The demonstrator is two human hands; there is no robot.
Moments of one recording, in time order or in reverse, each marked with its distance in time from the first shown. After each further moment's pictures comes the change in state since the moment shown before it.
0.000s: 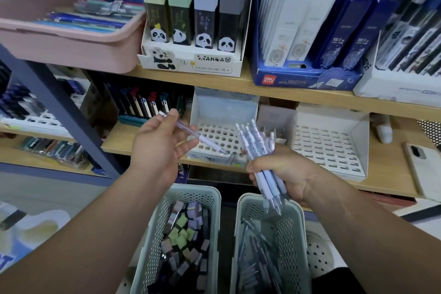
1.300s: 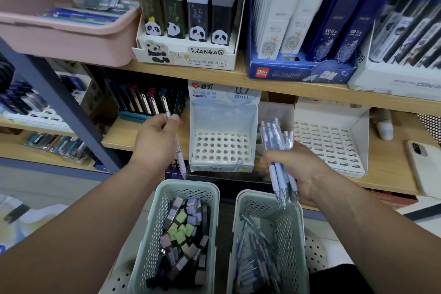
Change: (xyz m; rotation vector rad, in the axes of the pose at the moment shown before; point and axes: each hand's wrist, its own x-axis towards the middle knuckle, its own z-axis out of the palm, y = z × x) left_hand 0.003 -0.012 -0.011 0.704 0.029 0.187; right_hand -0.009 0.008 -0.019 0.012 0.311 -0.007
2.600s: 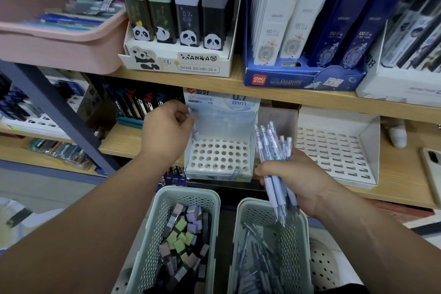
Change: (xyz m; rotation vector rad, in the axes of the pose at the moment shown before) left_hand 0.044 0.007 0.025 0.454 0.124 0.391; right_hand -0.003 -0.004 0.001 -0.023 -0.115 -0.077
